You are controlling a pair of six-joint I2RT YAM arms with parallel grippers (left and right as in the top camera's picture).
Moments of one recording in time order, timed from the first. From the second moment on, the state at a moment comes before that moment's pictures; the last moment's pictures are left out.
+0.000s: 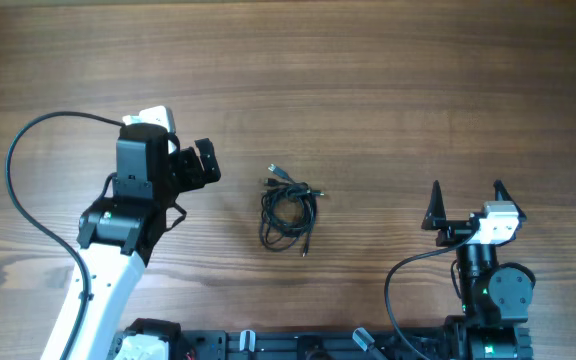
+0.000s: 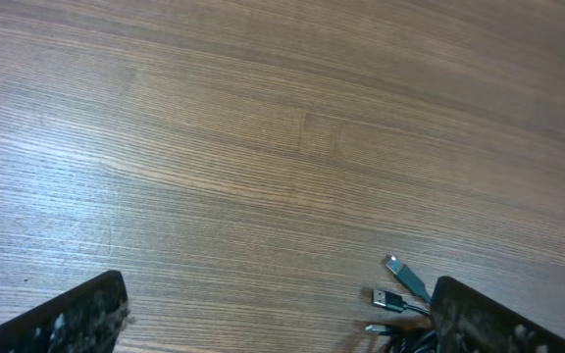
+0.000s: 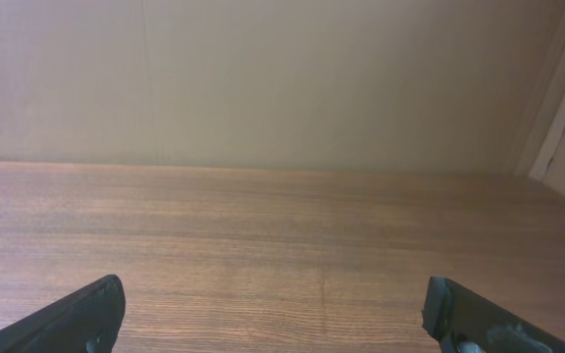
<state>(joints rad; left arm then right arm) -0.16 1.09 0.84 -0.55 -0.05 -0.36 -0.01 0.01 0.01 0.00 0.02 -0.04</state>
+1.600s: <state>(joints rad) -0.54 1.66 0.84 -0.25 0.02 -0.41 -0.01 0.01 0.01 0.00 0.02 -0.04</state>
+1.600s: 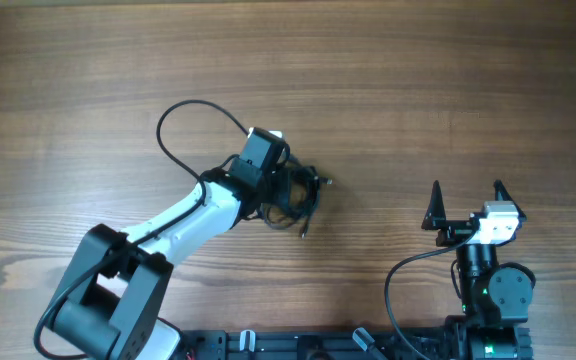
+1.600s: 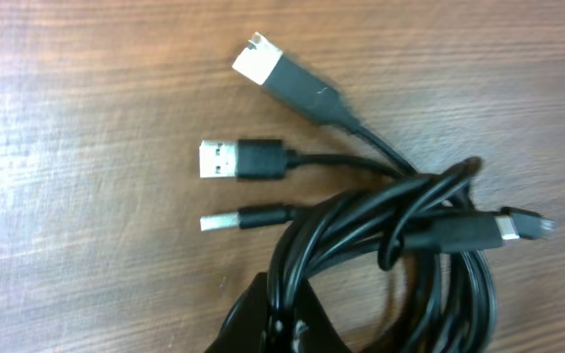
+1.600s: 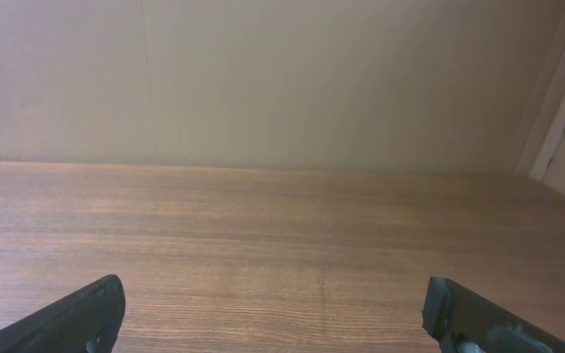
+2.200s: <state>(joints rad) -0.54 1.19 0.84 -0.15 0.37 -0.23 -0.01 0.01 0.01 0.04 0.02 -0.04</state>
